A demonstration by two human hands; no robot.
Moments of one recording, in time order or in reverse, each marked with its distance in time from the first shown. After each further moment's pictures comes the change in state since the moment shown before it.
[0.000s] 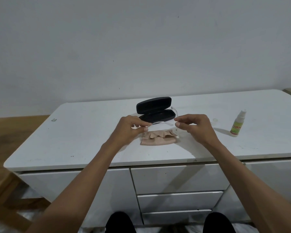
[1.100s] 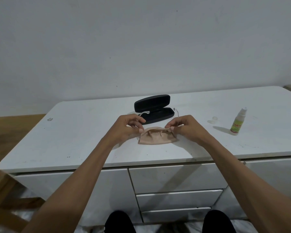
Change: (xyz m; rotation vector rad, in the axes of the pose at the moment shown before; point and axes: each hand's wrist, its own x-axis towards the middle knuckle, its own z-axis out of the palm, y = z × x) left_hand 0.006 -0.008 -0.008 -0.221 -0.130 -0.180; right_hand 0.013 -0.002 0.014 -0.086 -0.279 0.162
